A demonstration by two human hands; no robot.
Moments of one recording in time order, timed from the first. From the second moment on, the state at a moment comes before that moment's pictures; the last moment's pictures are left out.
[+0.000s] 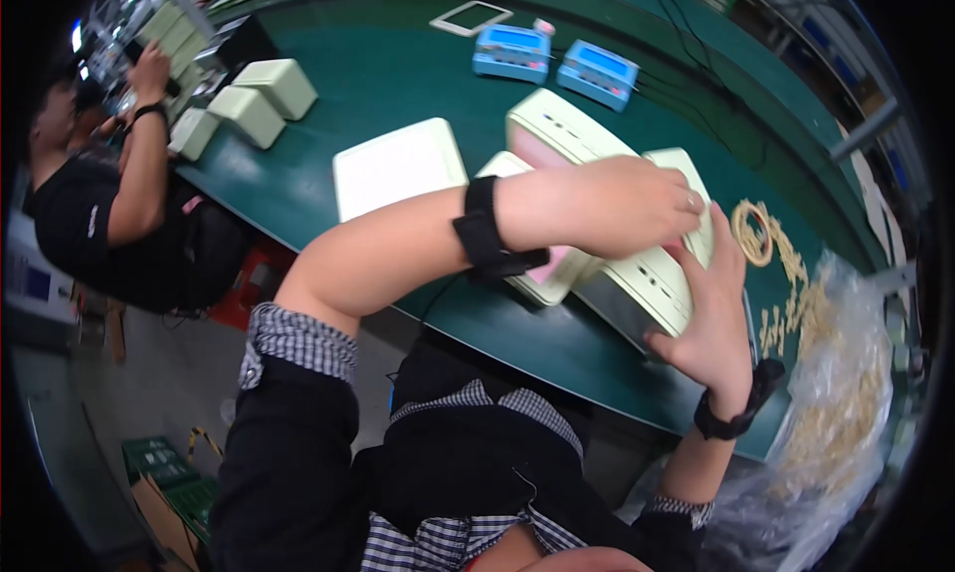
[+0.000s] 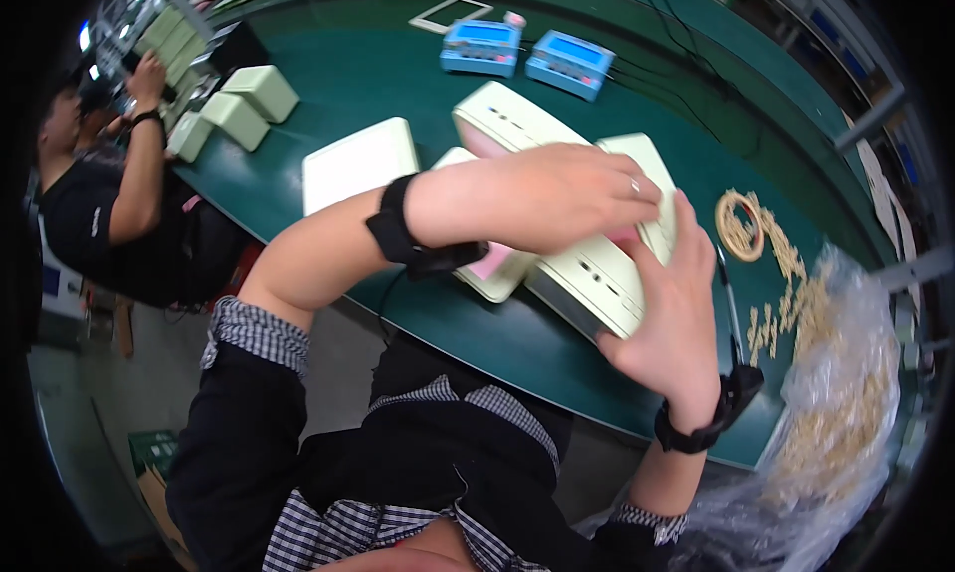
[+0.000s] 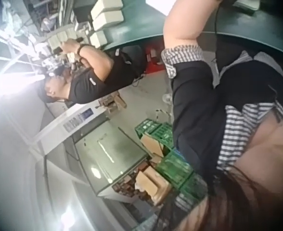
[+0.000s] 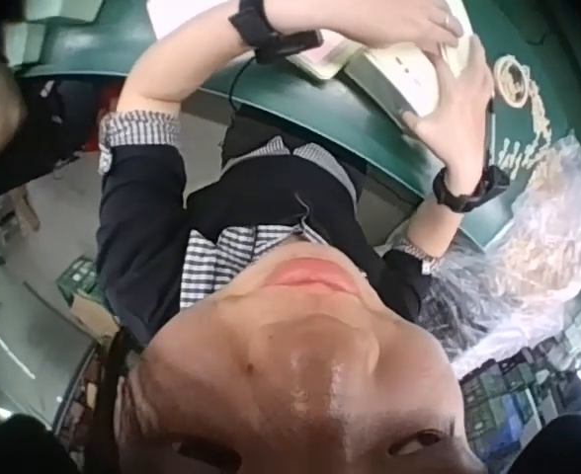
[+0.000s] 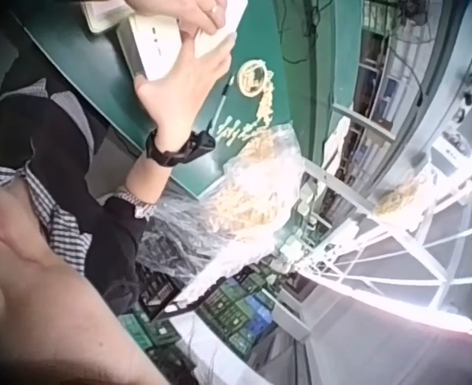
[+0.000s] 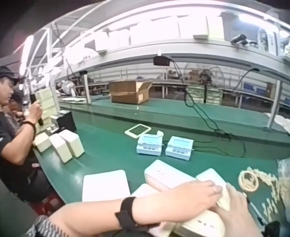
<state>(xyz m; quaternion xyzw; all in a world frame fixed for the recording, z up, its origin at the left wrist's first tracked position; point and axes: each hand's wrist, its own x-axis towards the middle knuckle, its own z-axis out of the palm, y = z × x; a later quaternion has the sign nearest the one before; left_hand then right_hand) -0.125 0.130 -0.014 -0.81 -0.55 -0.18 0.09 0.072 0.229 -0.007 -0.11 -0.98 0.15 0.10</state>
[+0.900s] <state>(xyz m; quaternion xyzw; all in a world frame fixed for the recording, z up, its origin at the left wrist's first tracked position) -0.125 0.130 -0.018 -0.79 -0.57 -0.18 0.10 0.070 0.227 -0.008 -0.08 -0.98 0.14 0.10</state>
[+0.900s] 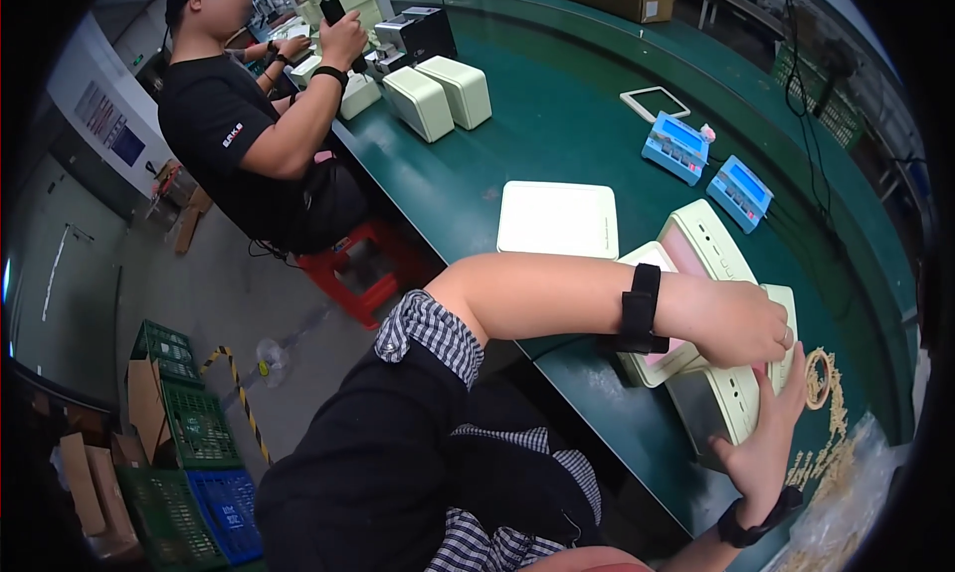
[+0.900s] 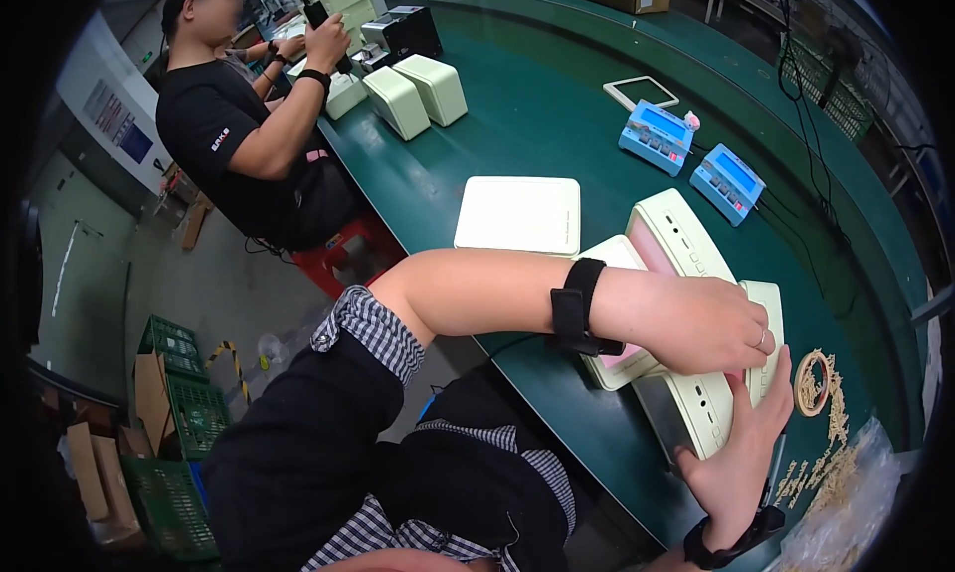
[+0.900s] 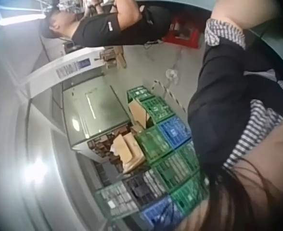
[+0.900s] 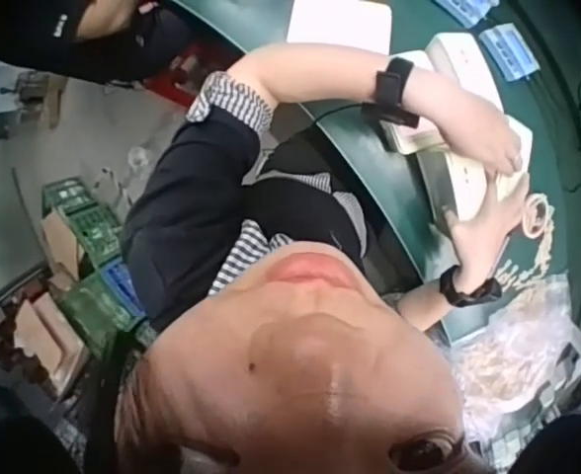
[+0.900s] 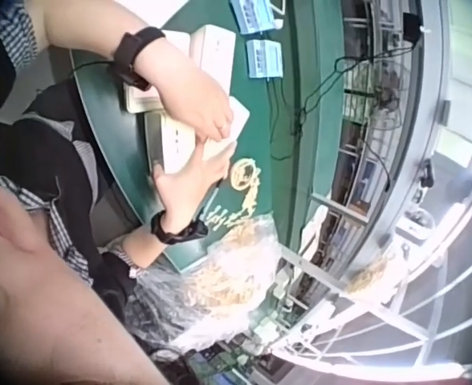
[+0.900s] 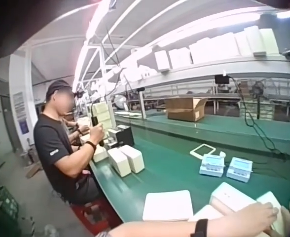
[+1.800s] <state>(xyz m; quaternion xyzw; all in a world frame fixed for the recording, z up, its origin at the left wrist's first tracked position) -0.121 0.132 -0.017 -0.80 -0.56 -0.20 0.10 0.070 0.226 -0.003 -0.10 -0.98 0.15 0.11</state>
